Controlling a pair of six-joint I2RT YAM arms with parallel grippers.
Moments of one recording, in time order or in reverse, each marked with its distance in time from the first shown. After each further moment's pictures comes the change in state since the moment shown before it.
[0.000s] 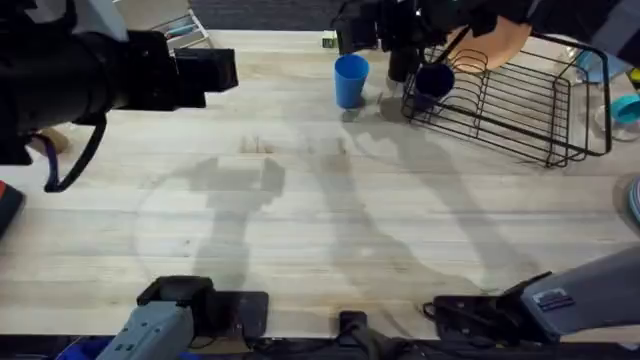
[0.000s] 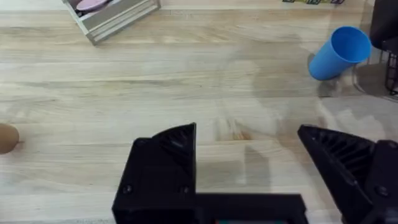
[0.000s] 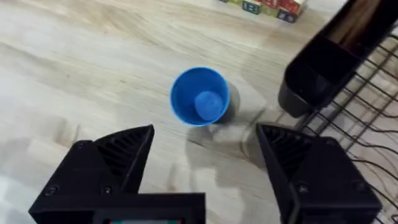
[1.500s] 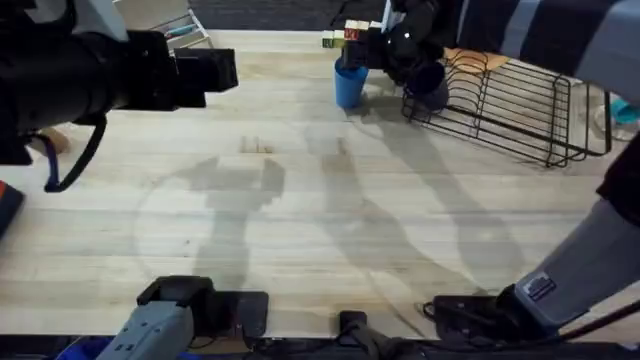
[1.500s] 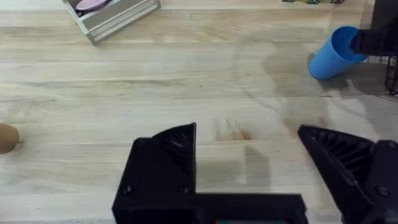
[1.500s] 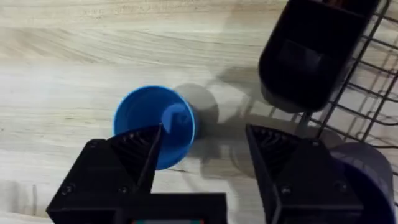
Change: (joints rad) left arm 0.000 0.000 0.000 0.000 0.000 0.000; right arm 0.000 0.210 0.000 0.103 0.155 0.221
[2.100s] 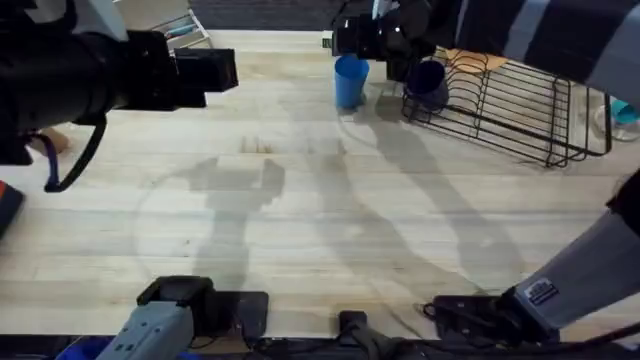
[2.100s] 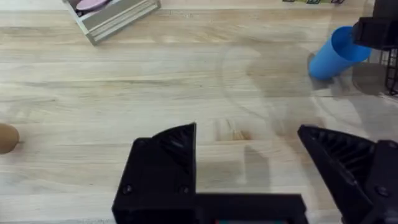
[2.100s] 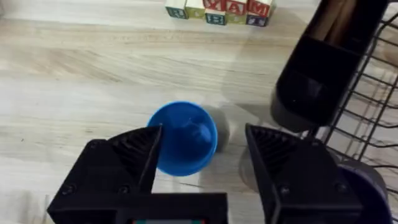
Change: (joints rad) left arm 0.000 0.000 0.000 0.000 0.000 0.000; right arm 0.057 -0.043 0.000 0.071 0.076 -0.032
